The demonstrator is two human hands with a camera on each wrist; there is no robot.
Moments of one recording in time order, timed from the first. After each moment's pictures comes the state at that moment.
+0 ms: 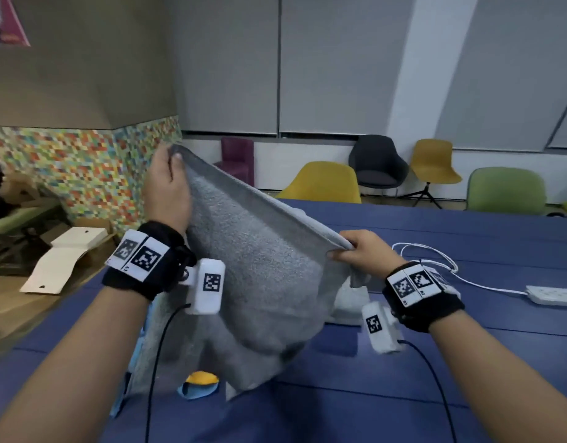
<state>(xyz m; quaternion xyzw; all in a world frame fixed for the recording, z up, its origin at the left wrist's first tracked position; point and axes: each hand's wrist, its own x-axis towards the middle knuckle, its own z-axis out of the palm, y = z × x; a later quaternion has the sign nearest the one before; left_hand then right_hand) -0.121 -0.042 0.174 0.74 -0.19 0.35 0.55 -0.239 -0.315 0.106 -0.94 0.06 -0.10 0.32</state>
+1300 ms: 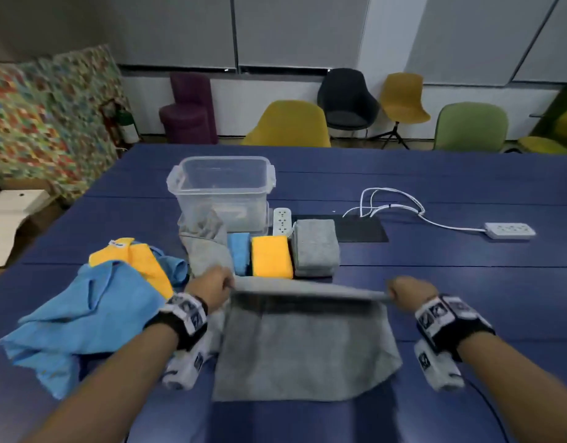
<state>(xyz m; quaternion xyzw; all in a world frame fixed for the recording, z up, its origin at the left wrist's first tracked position) -0.108 -0.101 -0.080 0.93 -0.29 -0.14 0.16 -0.322 -0.425 -0.048 -0.94 0.27 0.20 0.01</state>
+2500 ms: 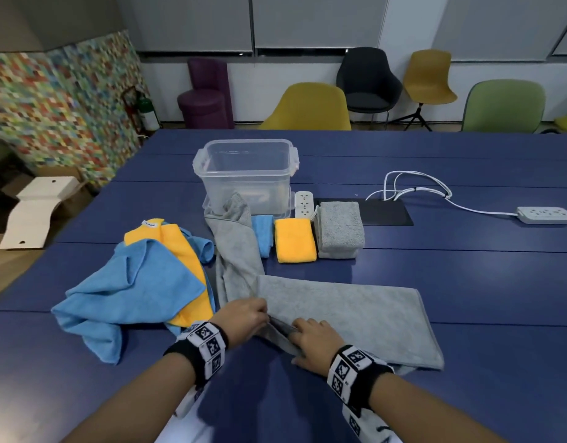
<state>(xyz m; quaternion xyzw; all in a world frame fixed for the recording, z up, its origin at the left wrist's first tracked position) -0.165 -0.056 -0.125 0.79 -0.61 0.00 -0.02 -0.299 -0.222 -0.138 -0.98 -0.04 0.18 0.06</state>
